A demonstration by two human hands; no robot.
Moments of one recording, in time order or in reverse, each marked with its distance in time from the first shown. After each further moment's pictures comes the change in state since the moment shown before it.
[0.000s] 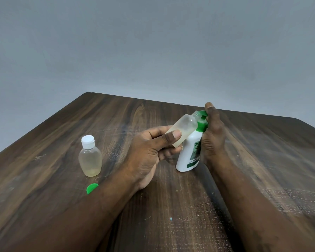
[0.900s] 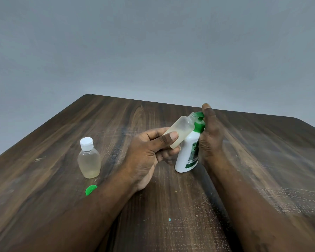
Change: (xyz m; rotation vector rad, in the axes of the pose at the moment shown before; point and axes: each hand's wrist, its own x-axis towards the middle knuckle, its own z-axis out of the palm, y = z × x) left_hand -0.001 0.000 0.000 -0.015 0.010 -0.006; right_hand 0.000 0.003 -0.002 0.006 -0.004 0.005
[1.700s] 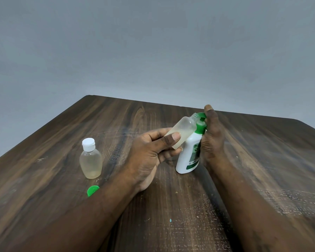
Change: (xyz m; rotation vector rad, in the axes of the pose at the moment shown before) left_hand 0.001 -0.001 0.001 -0.008 -0.008 0.005; right_hand 0.005 0.003 -0.003 0.034 -0.034 0.008
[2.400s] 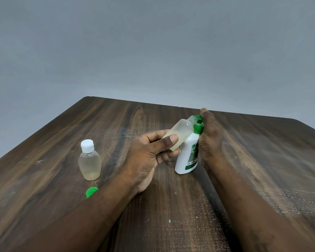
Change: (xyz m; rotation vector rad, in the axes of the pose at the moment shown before) left_hand -0.001 0.001 -0.002 0.025 0.015 -0.017; right_hand 0.005 0.004 -0.003 -0.028 -0.009 -0.009
